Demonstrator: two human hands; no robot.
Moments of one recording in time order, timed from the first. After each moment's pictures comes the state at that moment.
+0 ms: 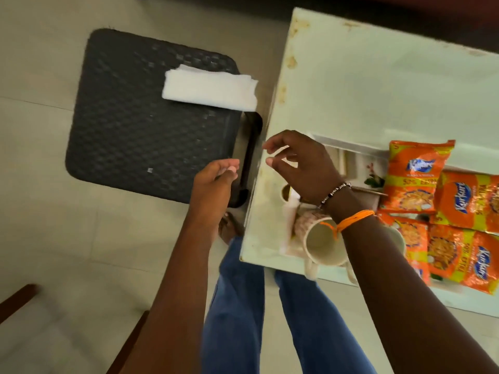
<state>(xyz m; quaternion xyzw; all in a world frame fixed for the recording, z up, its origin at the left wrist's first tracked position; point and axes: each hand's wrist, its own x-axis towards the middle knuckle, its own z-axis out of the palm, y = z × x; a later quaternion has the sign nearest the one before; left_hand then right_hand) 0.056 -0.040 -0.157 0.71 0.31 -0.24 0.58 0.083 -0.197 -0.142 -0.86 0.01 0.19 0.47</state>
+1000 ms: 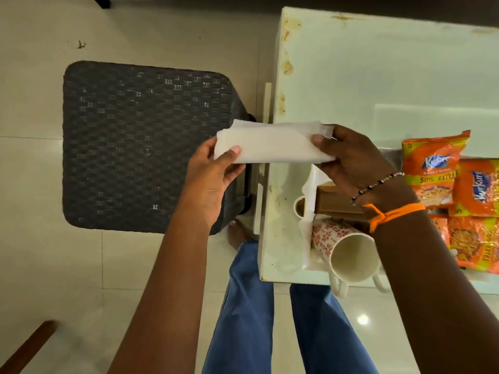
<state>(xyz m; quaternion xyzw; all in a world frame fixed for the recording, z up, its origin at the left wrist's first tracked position) 0.133 -0.026 -0.168 0.56 0.33 -0.26 0.72 0.120 -0.223 -0.156 -0.54 0.35 0.18 0.74</state>
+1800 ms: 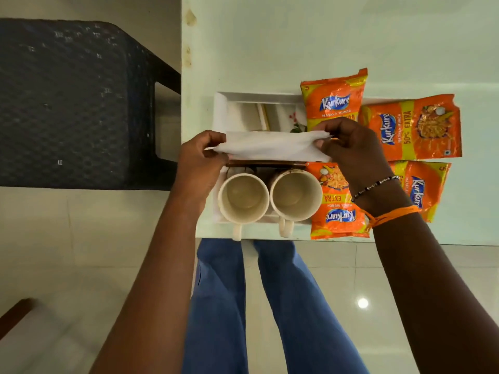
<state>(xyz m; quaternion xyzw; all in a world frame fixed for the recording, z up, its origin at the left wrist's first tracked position) 0.025 -0.167 -0.160 0.79 0.17 -0.27 0.52 -0.015 -0.379 -0.147 -0.76 0.27 0.11 0.58</state>
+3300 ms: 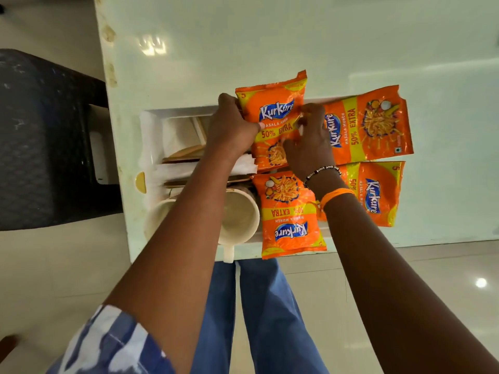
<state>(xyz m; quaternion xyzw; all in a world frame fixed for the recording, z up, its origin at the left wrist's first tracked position) 0.066 -0.330 -0.197 0.86 0.09 -0.32 0.38 -0.008 -0.433 -0.202 -0.84 0.32 0.10 0.42</state>
